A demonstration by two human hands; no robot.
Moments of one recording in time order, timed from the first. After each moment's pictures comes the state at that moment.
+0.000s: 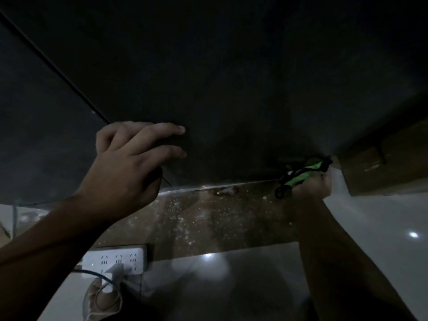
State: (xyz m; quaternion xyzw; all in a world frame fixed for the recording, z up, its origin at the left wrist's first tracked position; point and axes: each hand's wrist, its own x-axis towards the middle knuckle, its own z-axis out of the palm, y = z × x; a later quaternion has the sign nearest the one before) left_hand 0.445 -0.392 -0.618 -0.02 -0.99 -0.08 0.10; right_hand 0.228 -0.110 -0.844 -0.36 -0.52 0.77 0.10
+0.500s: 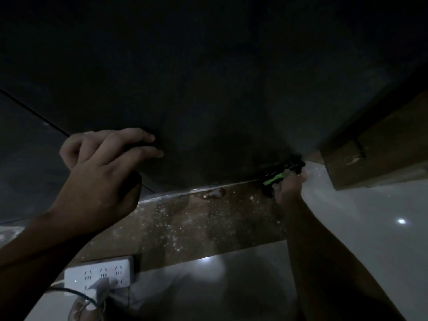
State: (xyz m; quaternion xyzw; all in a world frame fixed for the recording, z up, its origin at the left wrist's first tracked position) left_hand 0.435 -0.387 -0.625 0.00 -0.99 -0.10 0.11; right_hand 0.220 -0.103 -0.844 -0.39 -0.57 0.71 -0.13
